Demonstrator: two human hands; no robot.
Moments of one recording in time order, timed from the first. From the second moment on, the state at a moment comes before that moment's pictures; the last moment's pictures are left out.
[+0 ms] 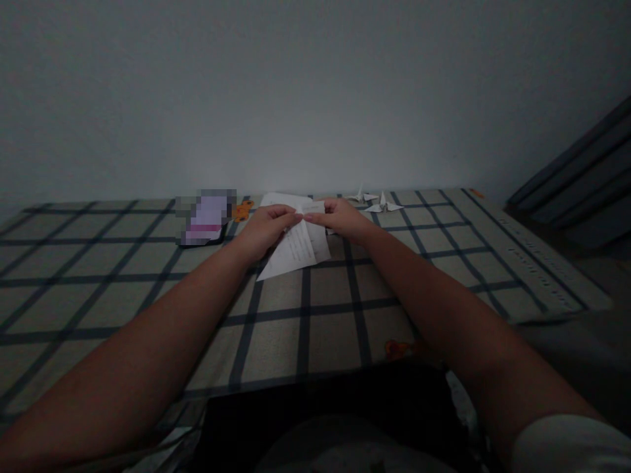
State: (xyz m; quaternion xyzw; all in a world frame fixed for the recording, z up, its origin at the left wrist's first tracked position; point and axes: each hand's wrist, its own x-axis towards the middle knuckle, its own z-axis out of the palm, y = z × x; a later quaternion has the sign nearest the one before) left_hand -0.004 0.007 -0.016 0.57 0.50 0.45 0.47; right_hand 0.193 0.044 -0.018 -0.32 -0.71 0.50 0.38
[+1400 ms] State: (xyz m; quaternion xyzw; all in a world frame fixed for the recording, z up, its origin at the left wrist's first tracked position) left_hand -0.001 0.007 -0.014 0.55 0.48 0.48 0.49; right_hand 0.192 0.048 -0.022 -0.34 -0.72 0.47 0.38
